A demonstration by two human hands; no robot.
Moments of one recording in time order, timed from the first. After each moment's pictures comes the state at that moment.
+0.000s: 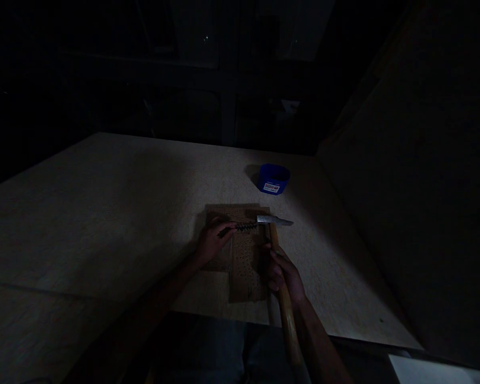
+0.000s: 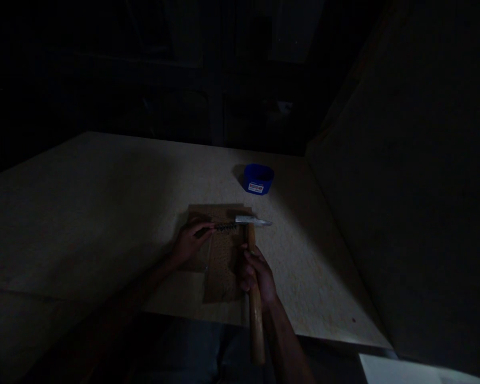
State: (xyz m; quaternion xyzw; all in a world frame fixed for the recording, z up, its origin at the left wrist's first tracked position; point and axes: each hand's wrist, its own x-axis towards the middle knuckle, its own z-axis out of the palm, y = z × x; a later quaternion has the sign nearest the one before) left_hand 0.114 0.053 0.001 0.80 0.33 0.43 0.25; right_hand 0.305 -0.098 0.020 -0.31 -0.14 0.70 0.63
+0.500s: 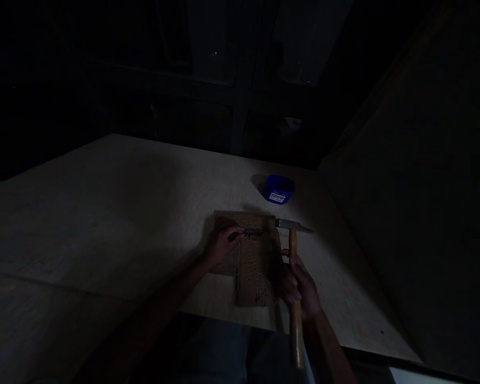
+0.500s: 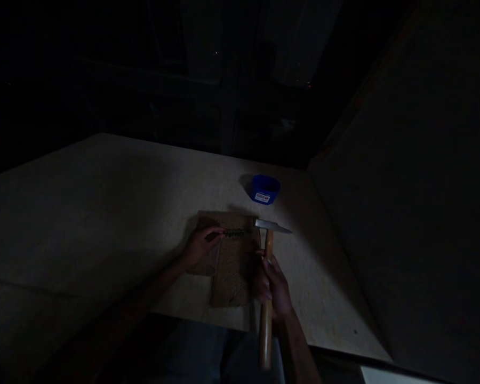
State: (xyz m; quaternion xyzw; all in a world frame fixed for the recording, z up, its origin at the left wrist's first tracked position) left_hand 0.119 0.050 0.001 0.76 0.36 0.42 0.34; right_hand 0.307 -0.114 0.049 -0.37 -0.20 0.64 0.65
